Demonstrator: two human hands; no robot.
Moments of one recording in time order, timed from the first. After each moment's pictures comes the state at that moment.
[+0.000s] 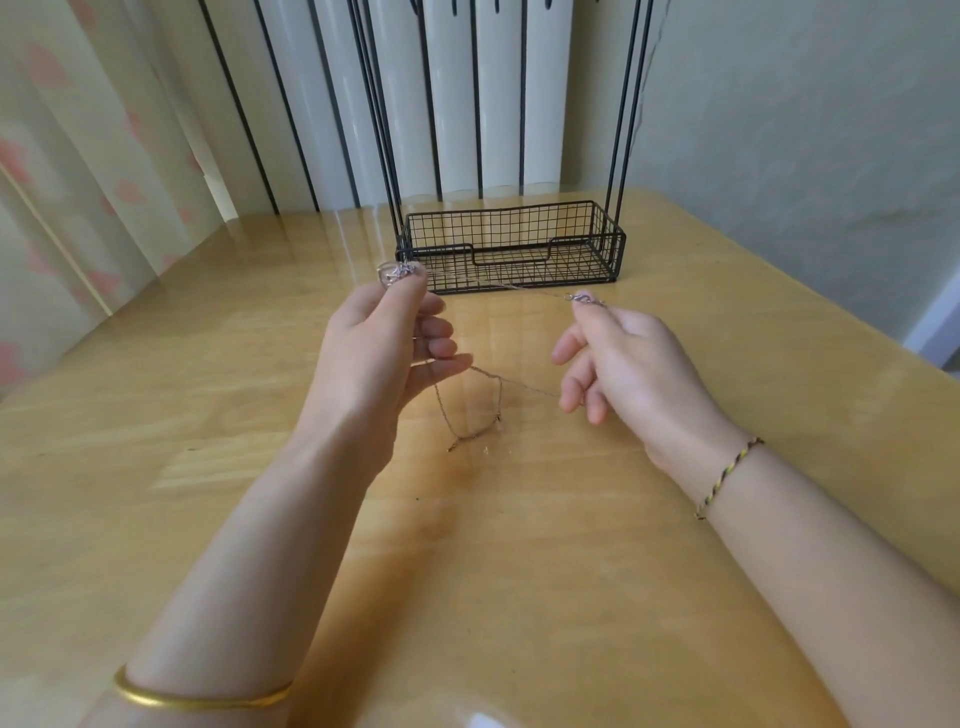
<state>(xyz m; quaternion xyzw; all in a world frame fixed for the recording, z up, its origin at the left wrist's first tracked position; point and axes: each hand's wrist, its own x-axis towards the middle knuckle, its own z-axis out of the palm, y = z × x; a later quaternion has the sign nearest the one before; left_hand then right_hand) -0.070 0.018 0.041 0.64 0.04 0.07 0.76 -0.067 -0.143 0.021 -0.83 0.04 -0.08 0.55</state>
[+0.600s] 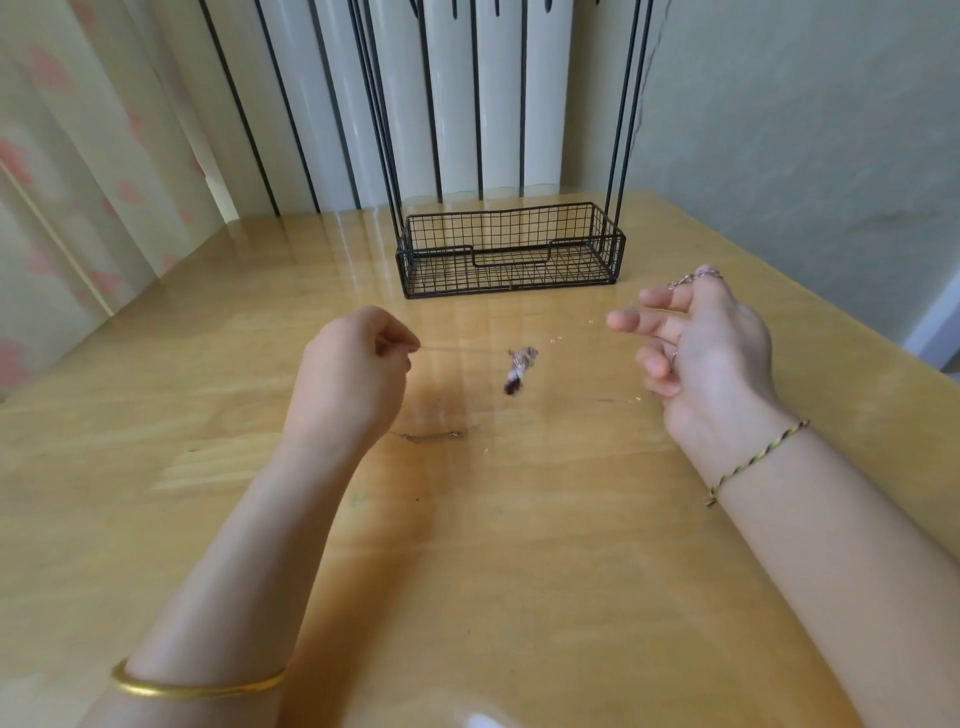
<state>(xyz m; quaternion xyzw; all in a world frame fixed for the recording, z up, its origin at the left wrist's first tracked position) -0.056 0.041 0.022 0.91 0.03 0.17 0.38 -0.063 -0.161 0.036 -0.57 0.18 -0.16 0.79</state>
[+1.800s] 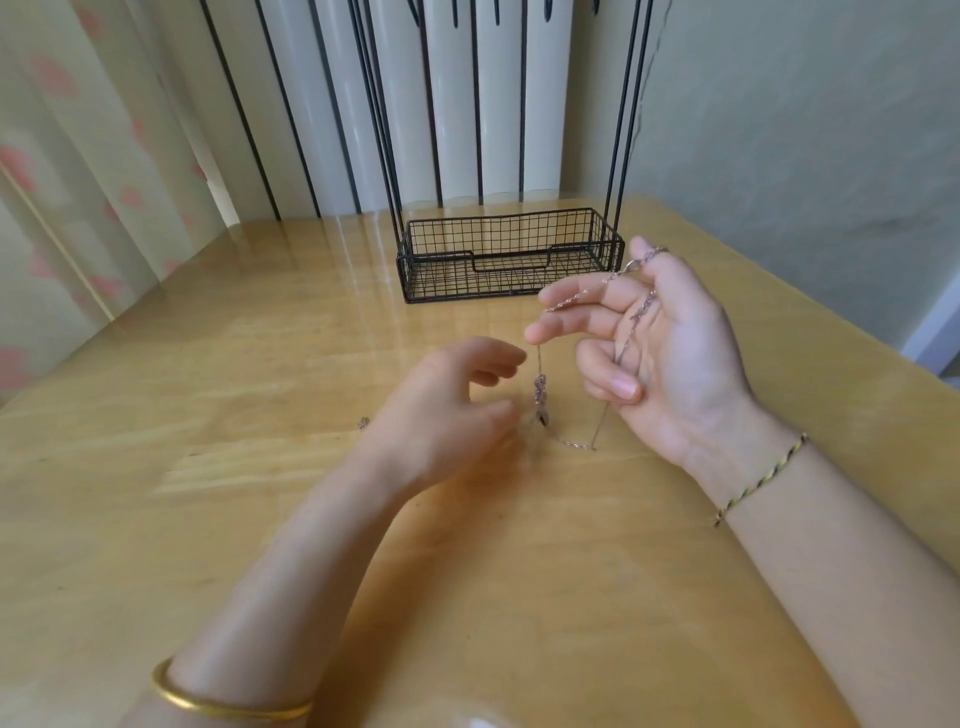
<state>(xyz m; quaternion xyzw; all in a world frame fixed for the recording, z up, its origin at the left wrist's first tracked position) -0.070 0.009 0.015 0.90 -0.15 0.02 0.40 -0.069 -0.156 0.037 -0.57 -0.10 0.03 0.81</state>
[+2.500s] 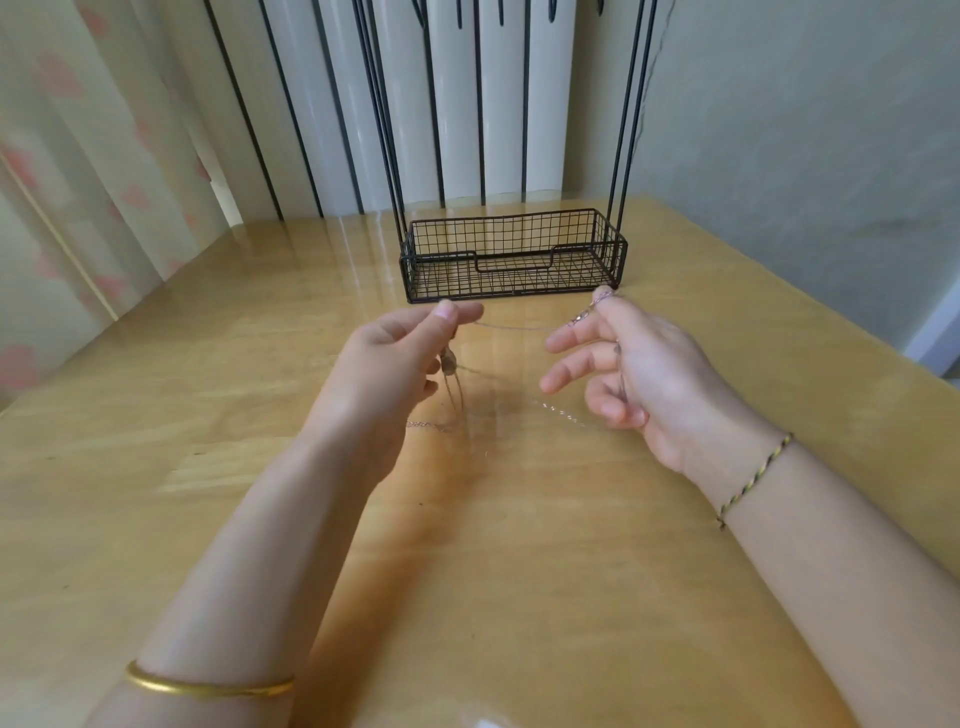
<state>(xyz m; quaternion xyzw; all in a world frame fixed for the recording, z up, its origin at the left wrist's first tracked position) -0.065 0.024 0.028 0.74 -0.01 0.04 0.67 -0.068 -0.151 0.029 -0.73 0.04 0.01 0.68</state>
